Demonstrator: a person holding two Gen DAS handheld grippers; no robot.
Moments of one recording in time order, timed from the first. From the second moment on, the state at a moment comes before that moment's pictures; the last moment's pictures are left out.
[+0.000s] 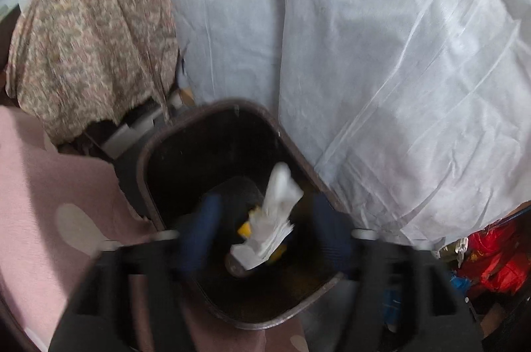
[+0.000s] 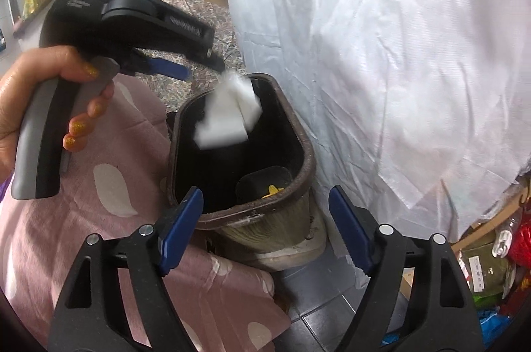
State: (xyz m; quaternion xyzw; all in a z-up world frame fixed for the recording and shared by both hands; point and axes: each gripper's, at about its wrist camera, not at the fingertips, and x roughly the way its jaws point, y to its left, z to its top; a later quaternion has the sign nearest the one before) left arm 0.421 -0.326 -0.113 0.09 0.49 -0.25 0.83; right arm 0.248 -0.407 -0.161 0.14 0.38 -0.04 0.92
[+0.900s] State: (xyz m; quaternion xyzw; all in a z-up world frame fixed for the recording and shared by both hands) left arm 0.277 -0.158 0.004 0.04 0.34 -0.30 0.89; right arm 0.224 -0.325 -0.096 0.11 0.34 0.05 0.93
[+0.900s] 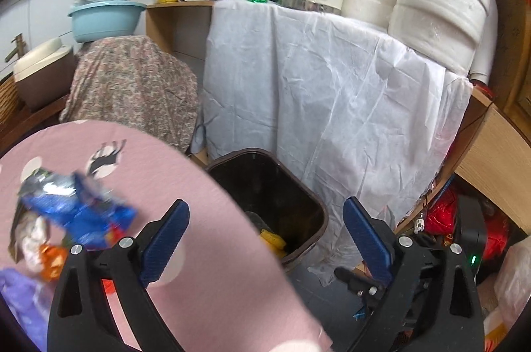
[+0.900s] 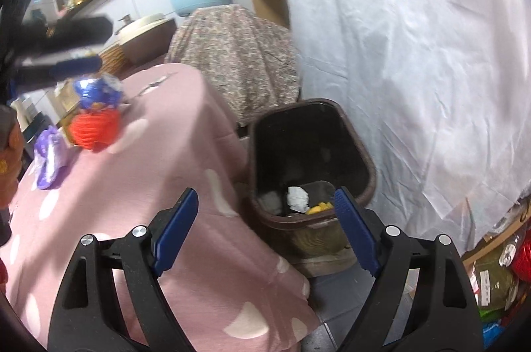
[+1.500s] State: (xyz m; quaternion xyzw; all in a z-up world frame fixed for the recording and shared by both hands) left arm 0.212 0.060 -0.001 -0.02 0.30 -0.11 0.95; right arm 0.224 -0.211 -0.046 0.05 0.30 0.17 0.94
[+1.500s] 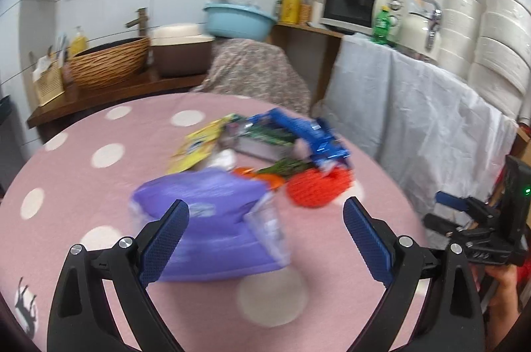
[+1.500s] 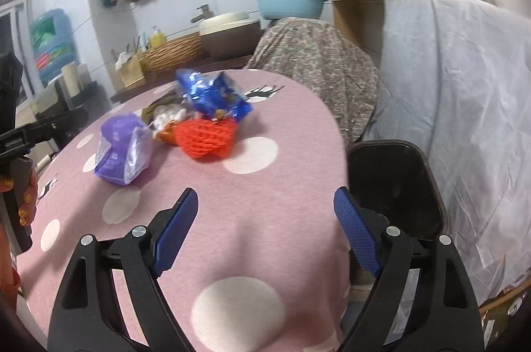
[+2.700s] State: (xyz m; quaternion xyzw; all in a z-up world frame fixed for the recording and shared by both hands) left arm 0.245 0.144 -0.063 -0.02 0.39 -0.04 0.92; right arm 0.243 -0.152 -0.027 0.03 0.32 0.24 0.92
